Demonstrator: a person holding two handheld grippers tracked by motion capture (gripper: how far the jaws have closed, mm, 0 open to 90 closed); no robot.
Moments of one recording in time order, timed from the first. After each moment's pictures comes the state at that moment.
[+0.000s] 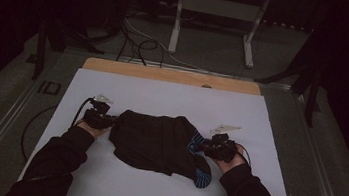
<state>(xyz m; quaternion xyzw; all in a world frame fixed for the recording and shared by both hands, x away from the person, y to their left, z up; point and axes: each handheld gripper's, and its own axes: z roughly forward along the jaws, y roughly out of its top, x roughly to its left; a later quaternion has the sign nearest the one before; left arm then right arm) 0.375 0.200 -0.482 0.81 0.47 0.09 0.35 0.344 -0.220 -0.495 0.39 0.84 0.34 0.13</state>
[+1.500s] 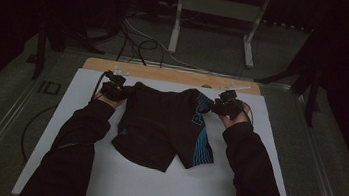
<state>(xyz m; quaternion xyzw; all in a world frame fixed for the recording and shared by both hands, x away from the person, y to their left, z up) 0.455 0.167 -0.463 0.78 0.48 0.17 0.37 0.465 -0.230 -0.458 0.44 0.81 0.35 0.18</state>
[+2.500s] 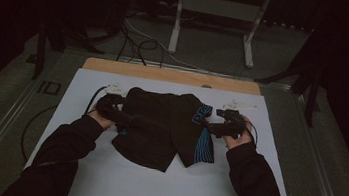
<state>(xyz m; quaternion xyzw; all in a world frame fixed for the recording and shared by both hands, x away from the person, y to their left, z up) 0.391 0.171 -0.455 0.82 0.35 0.08 0.45 0.396 -0.233 -0.458 0.38 0.79 0.45 0.15</state>
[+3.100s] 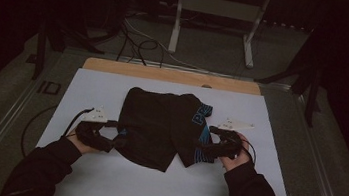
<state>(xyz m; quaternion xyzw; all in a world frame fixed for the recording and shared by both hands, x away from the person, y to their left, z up) 0.317 0.205 -0.475 0.86 0.29 0.08 0.42 0.336 -0.220 -0.462 0.35 0.81 0.46 0.11</state>
